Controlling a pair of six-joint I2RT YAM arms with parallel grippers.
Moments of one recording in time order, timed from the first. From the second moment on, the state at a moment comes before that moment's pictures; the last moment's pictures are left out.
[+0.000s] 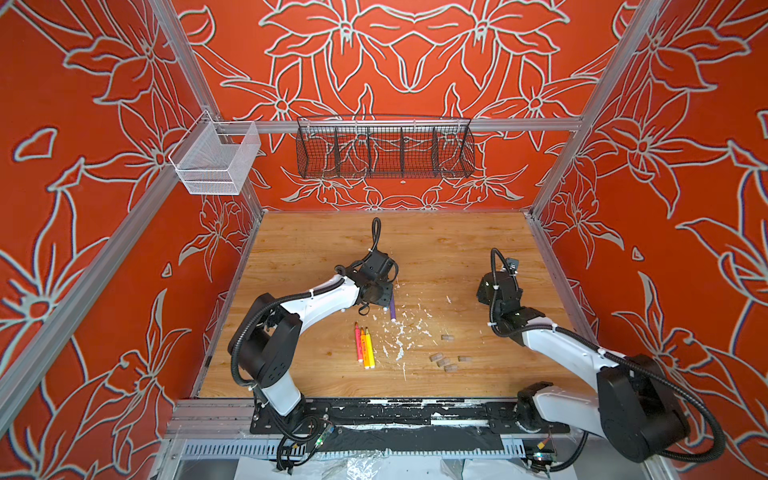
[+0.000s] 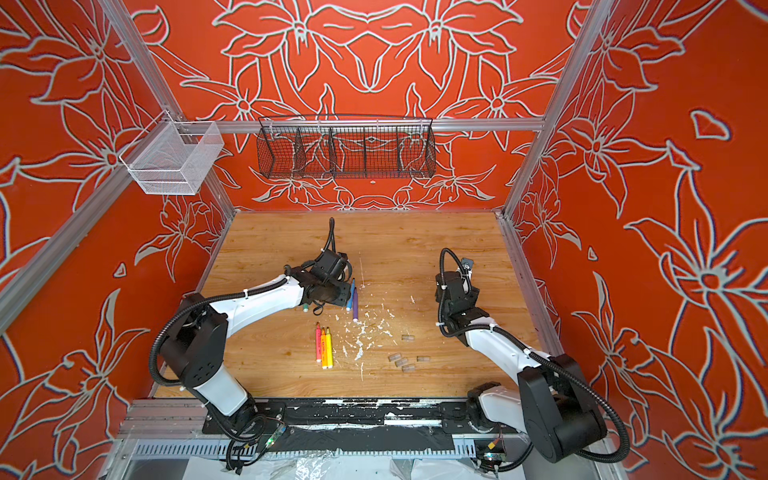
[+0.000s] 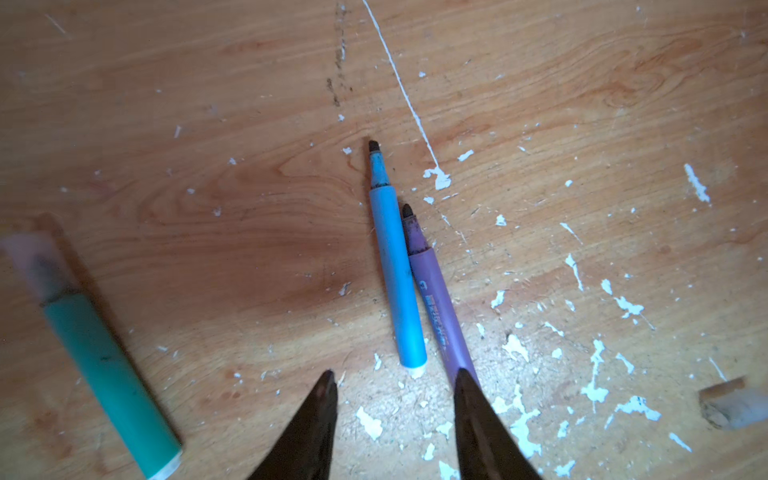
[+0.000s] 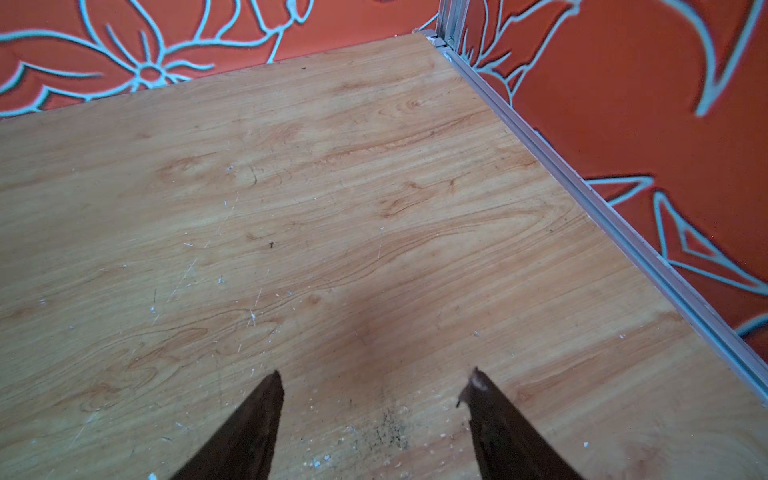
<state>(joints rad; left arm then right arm) -0.58 1.70 1.14 -0.53 -0.06 -0.35 0.33 1.21 0.53 0.01 0.60 0.46</state>
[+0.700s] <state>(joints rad) -0.58 1.91 1.29 -0.66 -0.05 -0.35 0.33 1.23 0.55 0.00 0.59 0.46</state>
